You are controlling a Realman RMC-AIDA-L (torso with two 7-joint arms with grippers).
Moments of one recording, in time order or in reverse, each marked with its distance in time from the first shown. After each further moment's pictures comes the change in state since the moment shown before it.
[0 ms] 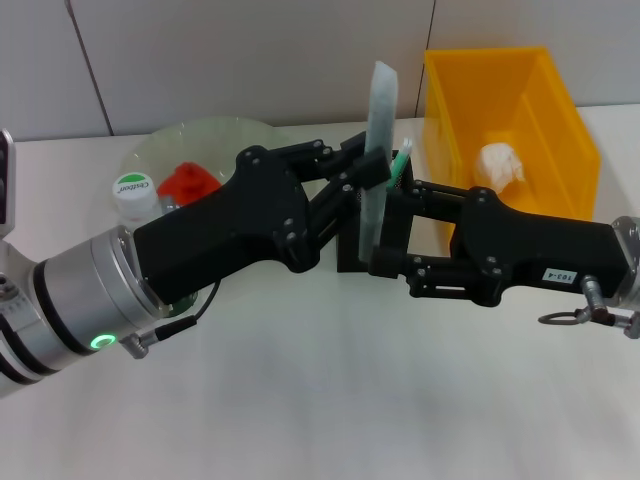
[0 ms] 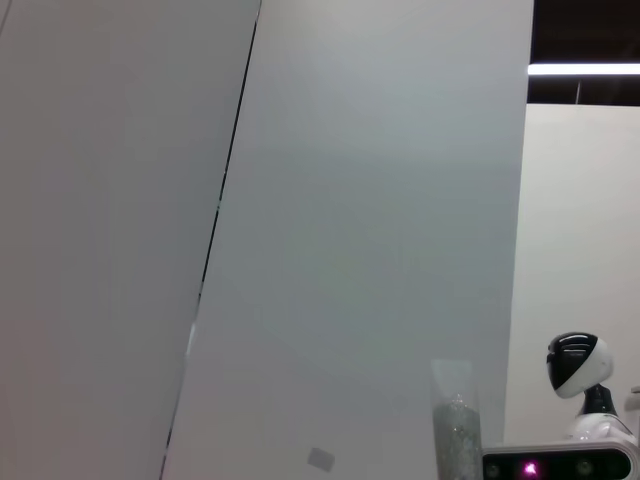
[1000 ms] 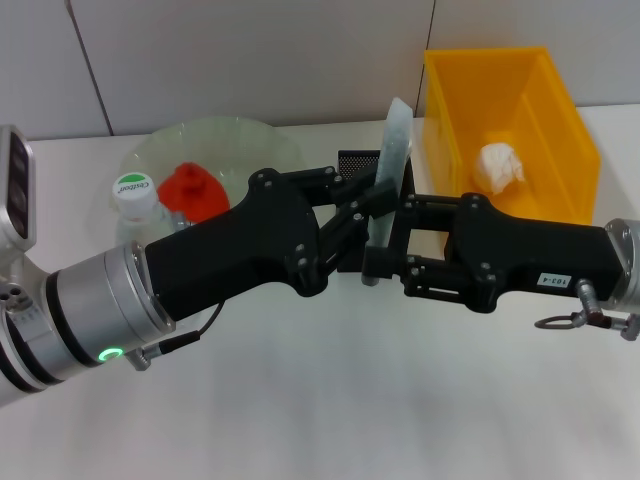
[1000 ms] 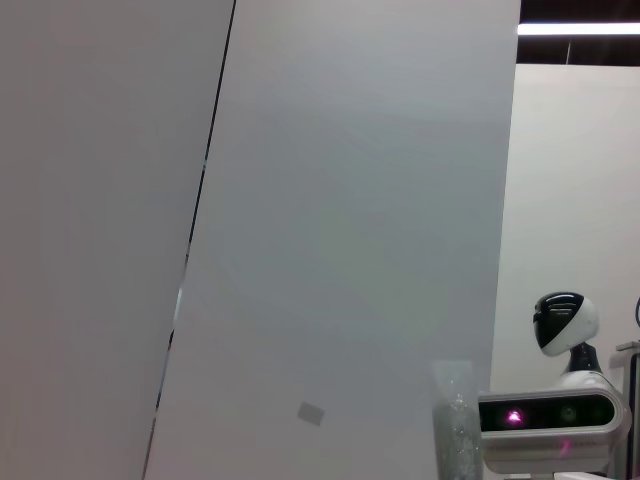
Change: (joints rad) left arm -0.006 0.002 0.002 -0.013 0.045 -0.003 0.001; right arm 0.008 -0.004 -0.018 -0.006 -0.007 0.002 0.008
